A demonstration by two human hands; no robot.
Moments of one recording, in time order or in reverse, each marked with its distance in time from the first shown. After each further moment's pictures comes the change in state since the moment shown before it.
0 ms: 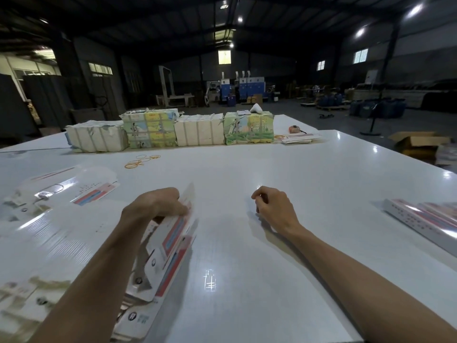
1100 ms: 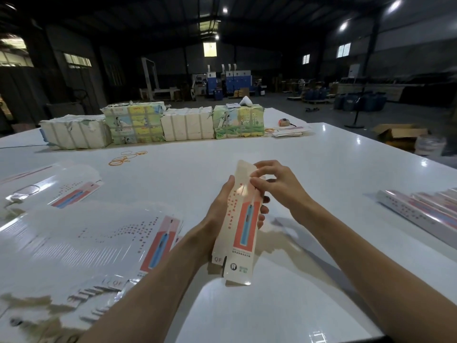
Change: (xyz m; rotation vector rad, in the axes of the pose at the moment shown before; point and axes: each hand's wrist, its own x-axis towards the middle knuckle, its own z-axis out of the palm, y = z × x) left_hand 0.018 0.093 0.102 -1.322 -0.369 0.530; right_hand 0.014 -0.029 -0.042 0.403 -0.064 -0.003
